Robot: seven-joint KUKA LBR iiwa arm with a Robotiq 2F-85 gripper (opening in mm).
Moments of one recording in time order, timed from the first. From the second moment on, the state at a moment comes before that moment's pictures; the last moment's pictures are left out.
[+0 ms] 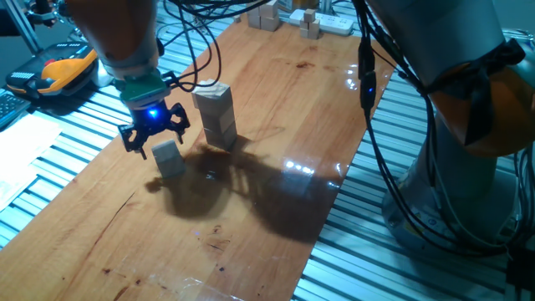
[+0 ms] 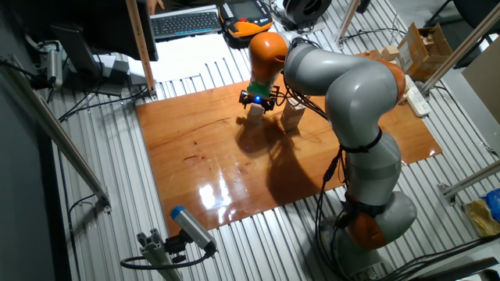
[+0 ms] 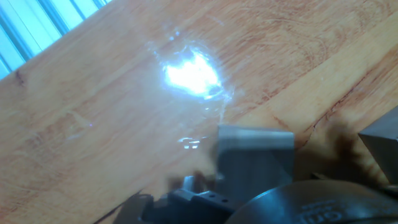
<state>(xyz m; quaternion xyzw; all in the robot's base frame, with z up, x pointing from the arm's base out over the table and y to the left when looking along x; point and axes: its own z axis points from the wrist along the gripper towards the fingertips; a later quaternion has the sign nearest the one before) 0.605 0.146 0.084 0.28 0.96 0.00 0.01</state>
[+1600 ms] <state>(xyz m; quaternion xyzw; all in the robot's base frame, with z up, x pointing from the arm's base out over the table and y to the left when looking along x) 0.611 0.138 0.070 0.28 0.96 0.00 0.02</state>
